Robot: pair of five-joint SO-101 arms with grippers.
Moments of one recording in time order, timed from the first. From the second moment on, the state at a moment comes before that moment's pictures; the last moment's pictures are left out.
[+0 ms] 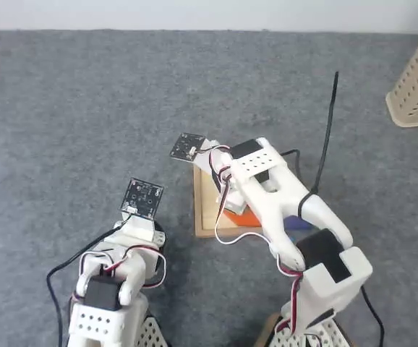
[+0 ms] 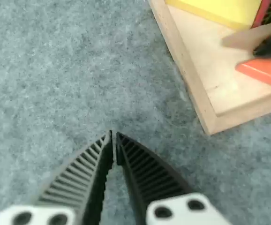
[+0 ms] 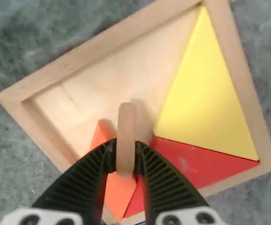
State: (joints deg) left arm 4.7 -103.4 97.5 72.0 -0.7; right arm -30.9 10.5 19.6 63.3 37.9
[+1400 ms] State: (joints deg) left arm 4.7 -103.4 97.5 72.0 -0.7; right arm -30.6 10.6 19.6 58.5 18.9
